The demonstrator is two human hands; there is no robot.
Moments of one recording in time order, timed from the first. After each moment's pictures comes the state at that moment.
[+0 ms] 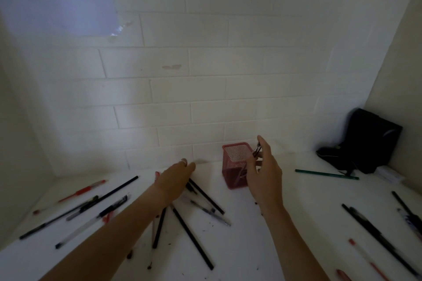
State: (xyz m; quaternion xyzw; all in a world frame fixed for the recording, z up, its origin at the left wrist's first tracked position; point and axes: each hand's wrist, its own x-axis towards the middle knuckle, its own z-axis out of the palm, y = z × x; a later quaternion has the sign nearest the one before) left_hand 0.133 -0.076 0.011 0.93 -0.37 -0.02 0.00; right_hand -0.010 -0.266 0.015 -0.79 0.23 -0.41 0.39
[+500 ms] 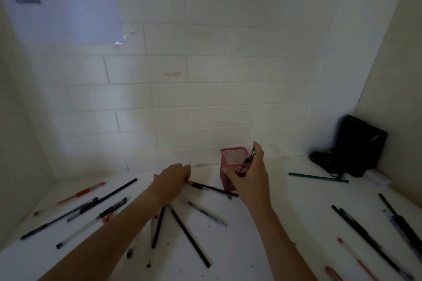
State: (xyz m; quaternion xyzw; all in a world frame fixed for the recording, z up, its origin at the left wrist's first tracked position) left_hand 0.144 -0.064 0.005 0.90 -0.42 0.03 0.11; right_hand -0.012 -0.251 0.017 -0.80 0.24 -0.36 0.41
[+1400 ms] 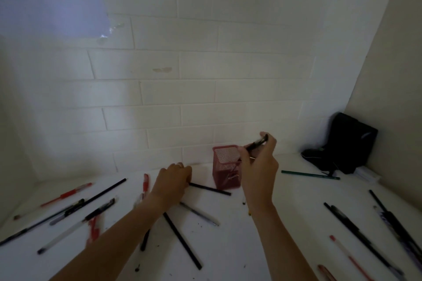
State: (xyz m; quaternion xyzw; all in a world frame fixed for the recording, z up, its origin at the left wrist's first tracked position) left_hand 0.127 -0.094 -0.004 0.91 -0.40 0.08 0.09; right_hand -0.020 -0.255 0.050 -0.72 0.24 -0.52 0.40
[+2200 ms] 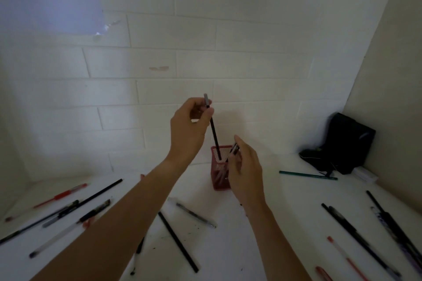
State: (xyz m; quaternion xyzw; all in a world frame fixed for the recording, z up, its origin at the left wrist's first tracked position) left_hand 0.087 -0.146 0.129 0.64 -0.34 0.15 0.67; right_hand -0.010 -0.259 0.028 -0.82 0.18 -0.41 0.36
